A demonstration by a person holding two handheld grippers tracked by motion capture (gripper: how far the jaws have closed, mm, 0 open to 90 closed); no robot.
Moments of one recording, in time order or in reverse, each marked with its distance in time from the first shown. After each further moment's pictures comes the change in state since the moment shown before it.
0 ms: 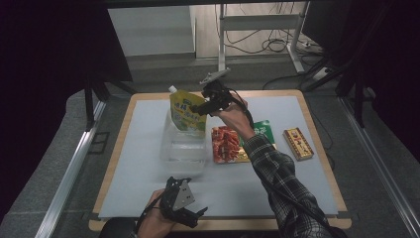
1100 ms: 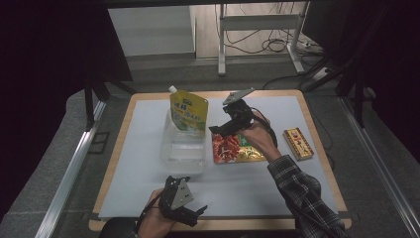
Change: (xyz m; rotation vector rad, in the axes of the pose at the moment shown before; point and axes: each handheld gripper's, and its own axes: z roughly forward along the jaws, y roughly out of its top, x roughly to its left) left arm 0.002 0.000 -0.001 -0.028 0.008 -0.024; right arm 0.004 -0.071 -0.043 0.019 0.031 0.011
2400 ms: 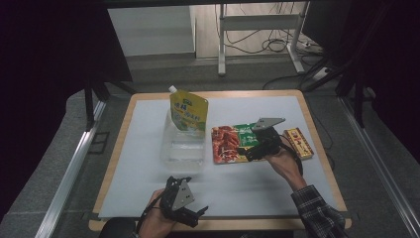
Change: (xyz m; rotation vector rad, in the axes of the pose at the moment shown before) left arm -0.002 0.000 0.001 -0.003 0.002 0.010; right arm 0.005 -0.097 -0.046 0.002 -0.119 0.041
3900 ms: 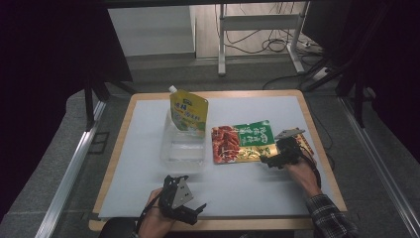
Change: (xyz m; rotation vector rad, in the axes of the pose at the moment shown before) left arm 0.003 -0.002 0.001 0.016 0.039 -0.022; right arm -0.046 -0.085 -0.006 0.158 -0.120 0.191
